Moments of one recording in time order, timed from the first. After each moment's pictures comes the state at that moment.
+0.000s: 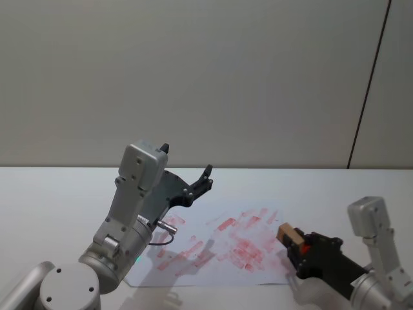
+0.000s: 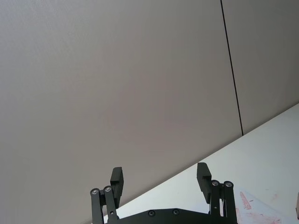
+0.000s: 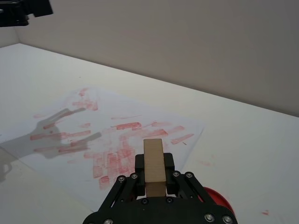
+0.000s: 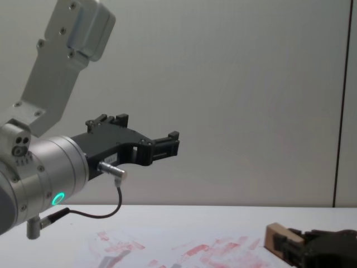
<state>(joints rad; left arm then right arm) -0.24 0.38 0.45 -1.63 -0.20 0.01 -0.01 0.03 0.29 -0.28 -1.56 0.23 0.12 0.31</state>
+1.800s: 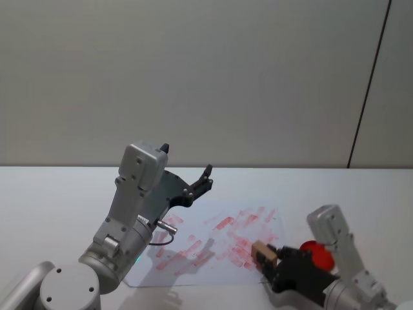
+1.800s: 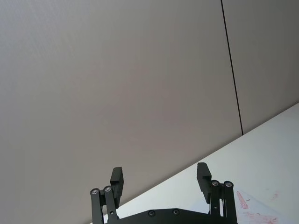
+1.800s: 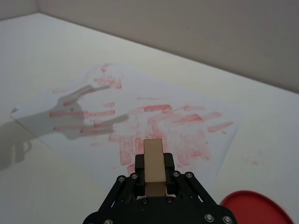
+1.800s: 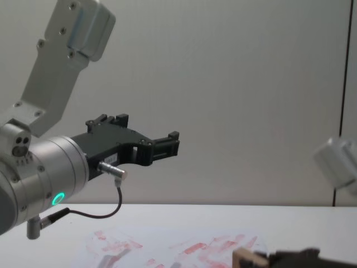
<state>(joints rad) -0.24 0.38 0.45 -1.63 -0.20 0.01 -0.01 0.09 0.24 -0.33 -1.48 0.14 0.18 0.38</state>
